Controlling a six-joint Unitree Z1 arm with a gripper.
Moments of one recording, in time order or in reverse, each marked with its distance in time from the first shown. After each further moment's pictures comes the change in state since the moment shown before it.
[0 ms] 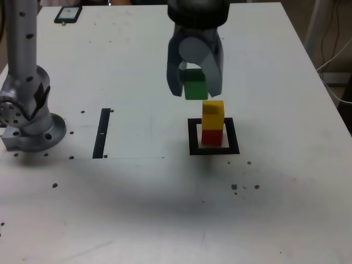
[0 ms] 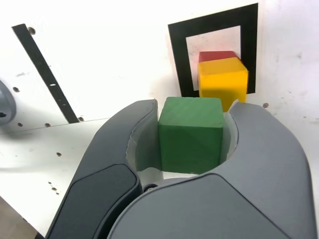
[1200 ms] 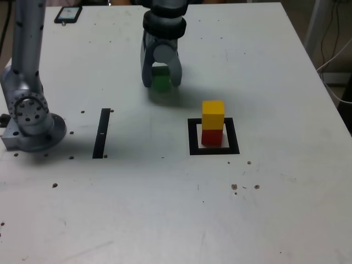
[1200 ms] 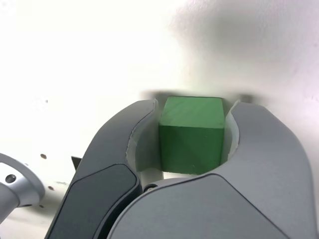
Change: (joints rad) arm 0.561 0.048 0.401 -0.348 0.081 0.299
